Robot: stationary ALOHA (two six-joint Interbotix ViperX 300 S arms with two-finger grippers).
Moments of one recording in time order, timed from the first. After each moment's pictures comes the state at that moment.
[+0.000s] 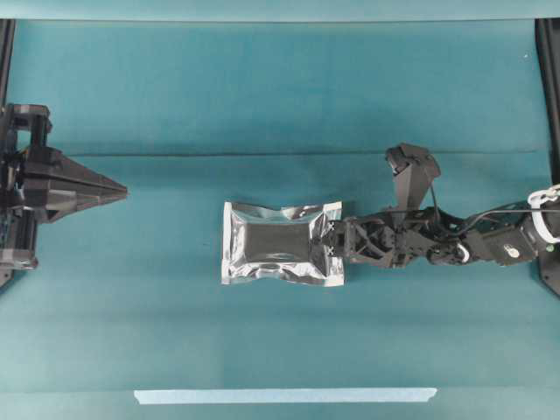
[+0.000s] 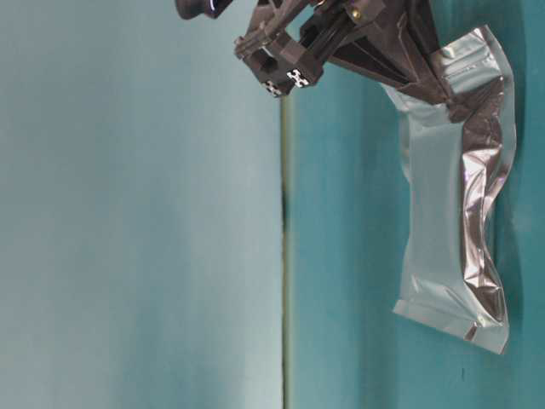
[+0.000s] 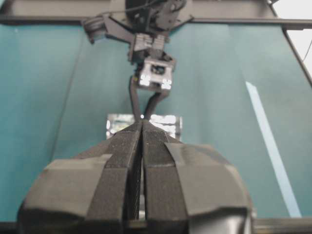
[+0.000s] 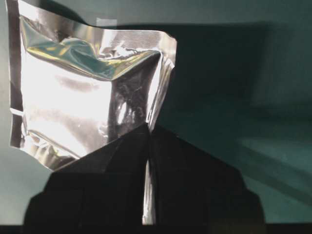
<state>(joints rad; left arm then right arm) 0.01 -0.89 1.04 0.01 -0.02 0.01 0.09 0.12 0.88 0.98 -0.32 0.57</state>
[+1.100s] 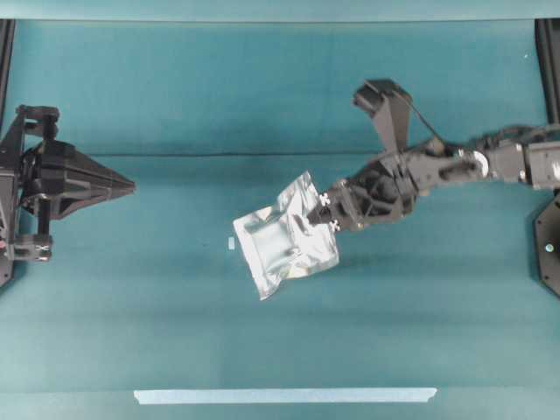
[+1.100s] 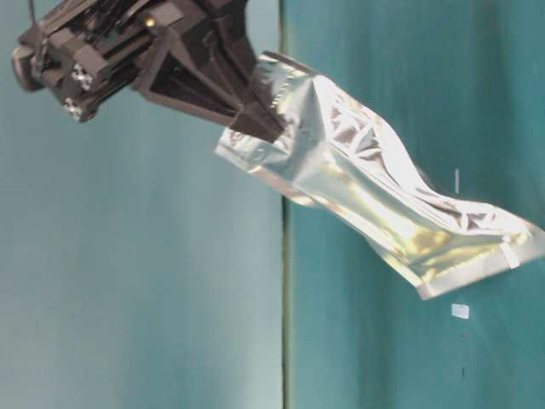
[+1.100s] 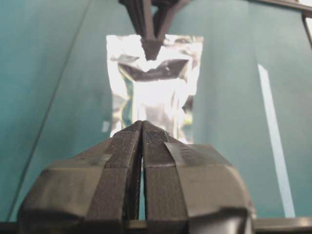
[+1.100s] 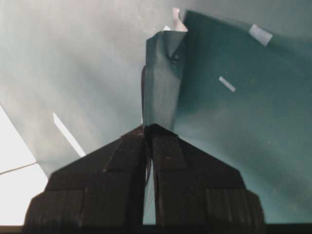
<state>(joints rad) 0.06 -0.85 1.05 0.01 0.04 -0.14 -0.16 -0.13 0.69 0.85 0.27 0.20</state>
